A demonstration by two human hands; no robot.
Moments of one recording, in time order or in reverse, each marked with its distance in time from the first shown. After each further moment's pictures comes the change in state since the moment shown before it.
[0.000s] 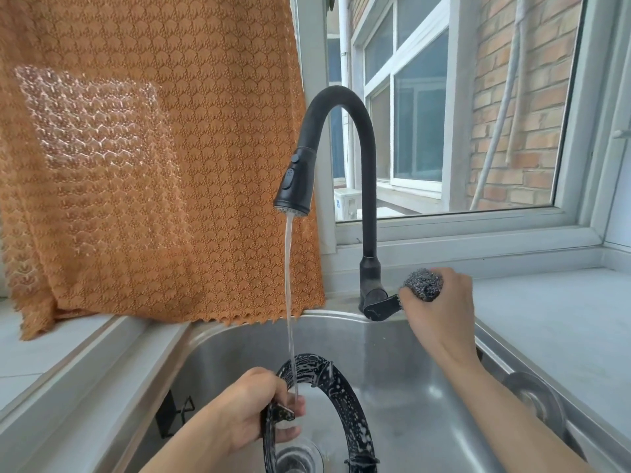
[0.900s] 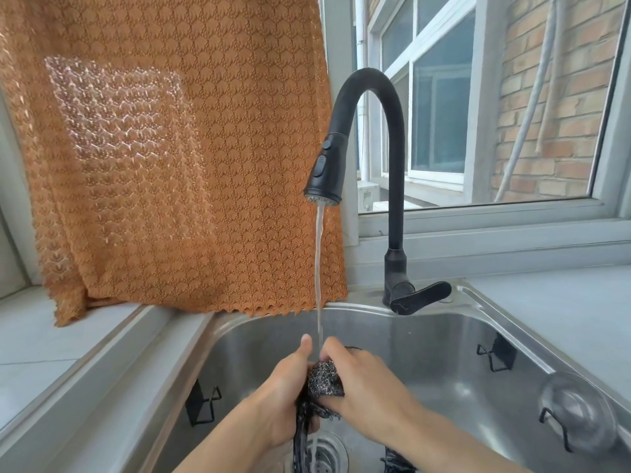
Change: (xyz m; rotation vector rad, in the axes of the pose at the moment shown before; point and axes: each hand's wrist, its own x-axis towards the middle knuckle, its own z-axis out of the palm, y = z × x) left_hand -0.007 -0.001 0.013 -0.009 -0.015 0.011; right_hand -0.099 -0.006 0.072 -0.406 -0.836 -0.481
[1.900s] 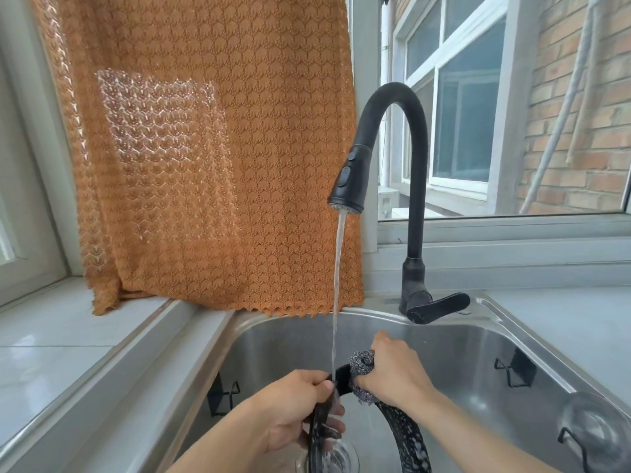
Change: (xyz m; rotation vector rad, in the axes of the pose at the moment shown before) left_hand -0.011 -0.008 -0.020 0.166 -0.035 0.012; right_hand 0.033 0.029 -0.003 -0.089 -0.009 0.364
